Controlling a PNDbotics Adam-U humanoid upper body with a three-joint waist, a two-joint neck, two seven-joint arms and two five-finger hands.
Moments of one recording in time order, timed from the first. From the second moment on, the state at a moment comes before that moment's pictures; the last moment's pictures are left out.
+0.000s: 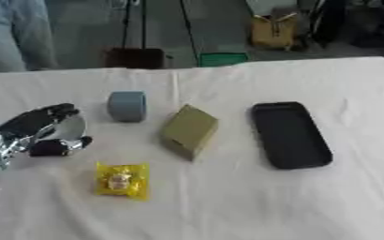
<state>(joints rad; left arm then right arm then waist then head) -0.53 0.56 -0.11 -1.12 -1.04 -0.23 -0.27 -0.12 -0.45 -0.21 -1.88 -0.47 -0.14 0.38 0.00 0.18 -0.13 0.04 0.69</state>
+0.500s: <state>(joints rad) -0.54 0.56 -0.11 -1.12 -1.03 -0.22 -0.29 -0.12 -0.45 -0.21 -1.88 -0.47 -0.14 0.38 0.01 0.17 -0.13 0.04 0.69</state>
